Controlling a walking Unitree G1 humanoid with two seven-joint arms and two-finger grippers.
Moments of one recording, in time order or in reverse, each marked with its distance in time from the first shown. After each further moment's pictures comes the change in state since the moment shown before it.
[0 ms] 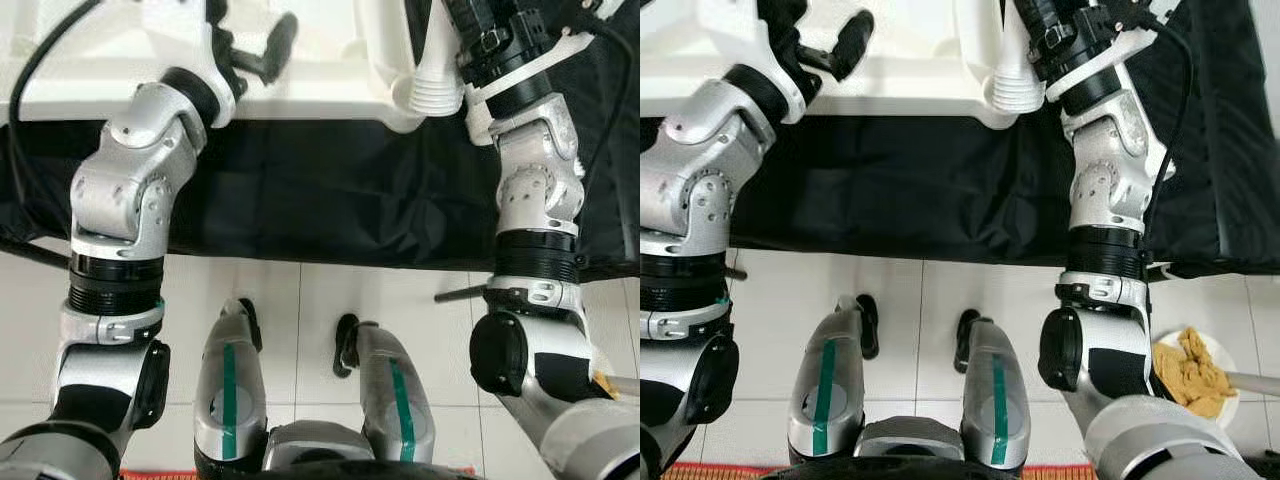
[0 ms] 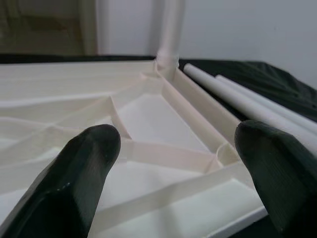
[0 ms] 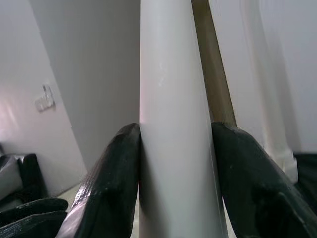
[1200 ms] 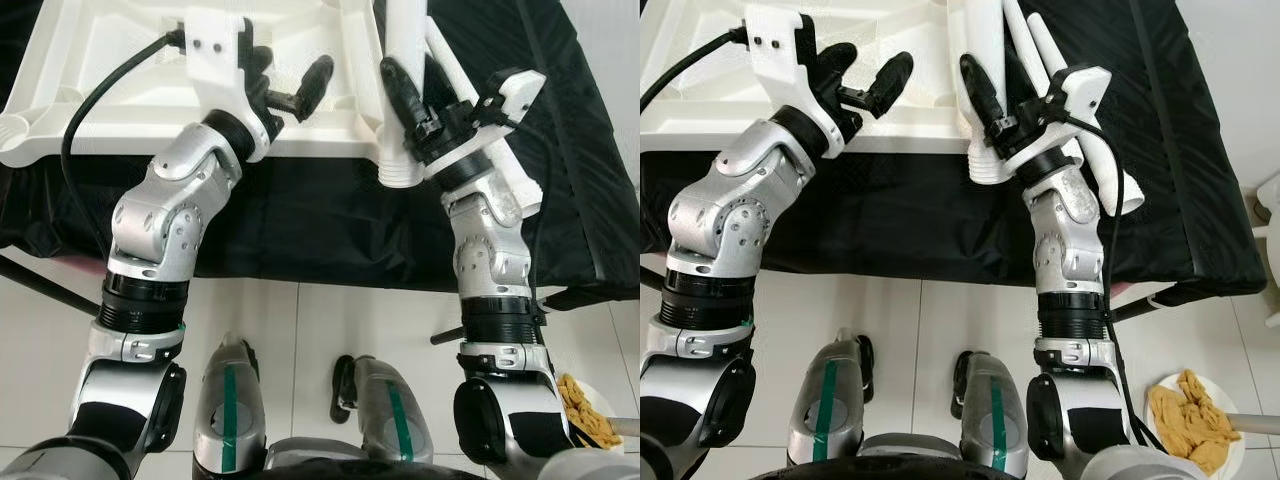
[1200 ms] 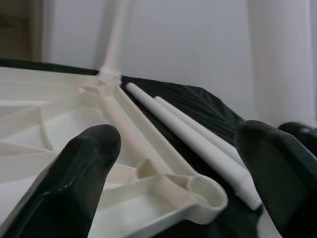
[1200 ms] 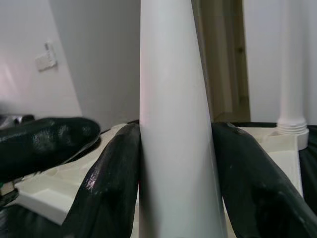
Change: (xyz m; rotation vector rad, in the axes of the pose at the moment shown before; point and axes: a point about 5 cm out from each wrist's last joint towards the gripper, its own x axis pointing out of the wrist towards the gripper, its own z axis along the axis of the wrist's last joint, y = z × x) left arm -0.003 -0.032 -0.024 -0.261 0.030 -0.167; right arm -0.045 0.036 -0.053 0.005 0.219 -0.022
